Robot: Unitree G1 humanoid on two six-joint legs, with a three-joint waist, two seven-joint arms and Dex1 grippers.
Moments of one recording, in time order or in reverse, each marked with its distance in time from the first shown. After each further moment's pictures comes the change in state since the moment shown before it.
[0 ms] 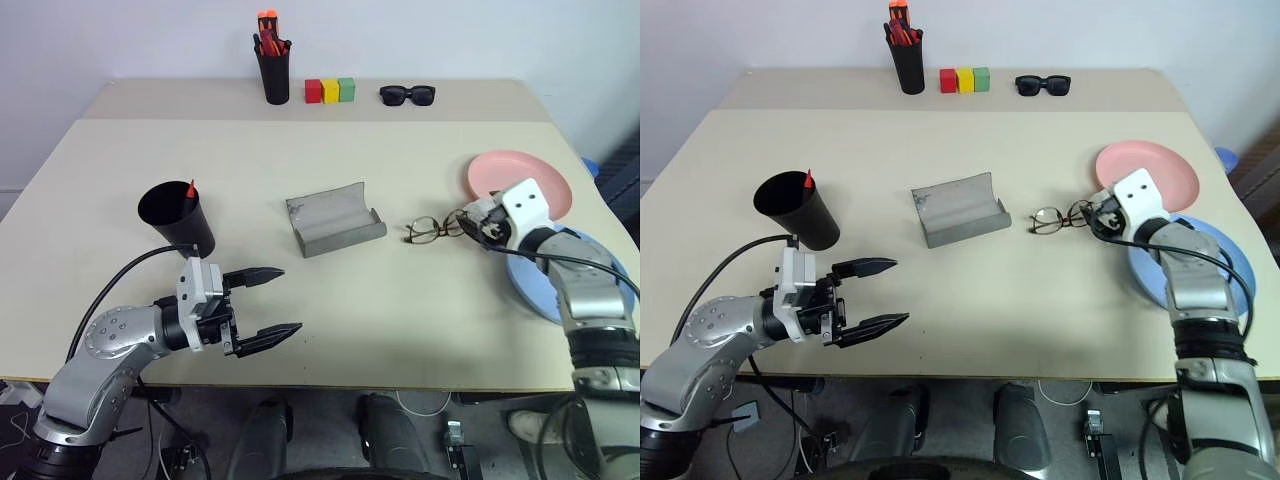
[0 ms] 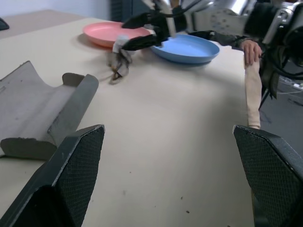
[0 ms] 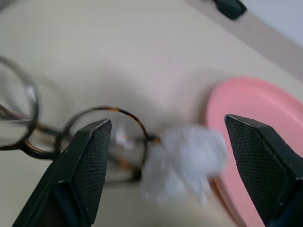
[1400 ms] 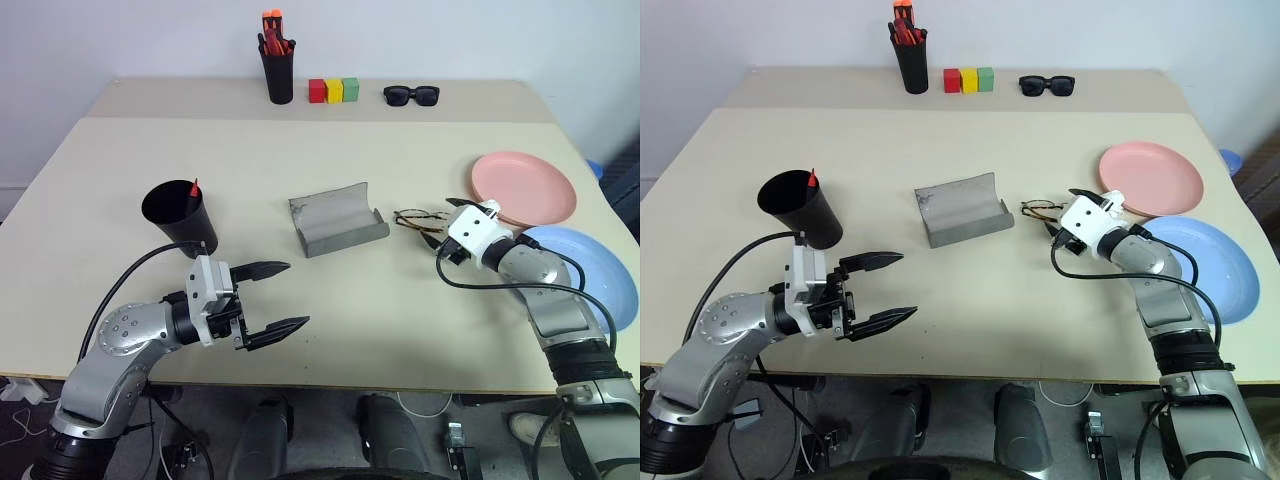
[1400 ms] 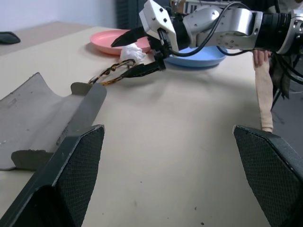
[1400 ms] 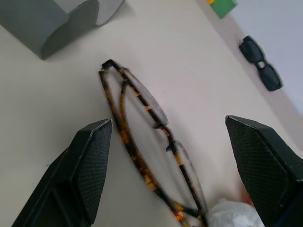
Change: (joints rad) left arm -0.036 -0.047 -0.040 0.030 0.066 -0.057 0.019; right arm 0.097 0.007 0.126 -0.120 -0.213 -0.213 -0.095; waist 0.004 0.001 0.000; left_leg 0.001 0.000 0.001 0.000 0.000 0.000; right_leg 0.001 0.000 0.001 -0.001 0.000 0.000
